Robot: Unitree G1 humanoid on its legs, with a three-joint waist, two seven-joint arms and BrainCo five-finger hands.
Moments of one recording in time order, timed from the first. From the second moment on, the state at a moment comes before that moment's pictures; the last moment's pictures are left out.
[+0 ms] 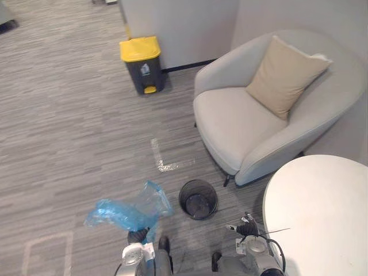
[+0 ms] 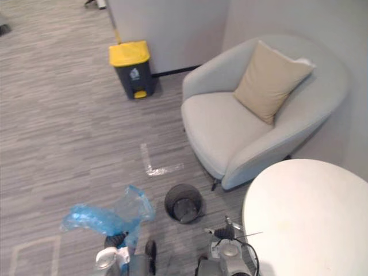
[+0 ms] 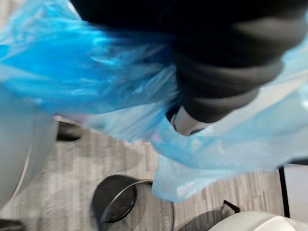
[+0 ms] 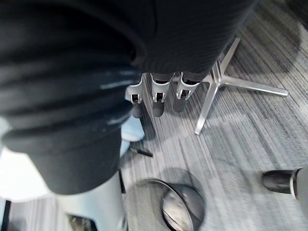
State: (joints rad) left arm 0.15 -0.01 0.02 0.62 -0.14 0.01 0.28; right arm 0.00 -0.05 -0.04 0.84 -0.06 -0.03 -0.26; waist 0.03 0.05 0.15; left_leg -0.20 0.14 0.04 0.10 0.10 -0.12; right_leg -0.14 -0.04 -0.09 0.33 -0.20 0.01
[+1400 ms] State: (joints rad) left arm 0.13 0.00 -0.09 0.57 -0.14 0.01 0.23; right arm 0.05 0.00 -0.14 0.79 -0.04 -0.01 -0.29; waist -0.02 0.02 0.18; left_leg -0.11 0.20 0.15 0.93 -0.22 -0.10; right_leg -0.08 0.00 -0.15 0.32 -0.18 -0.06
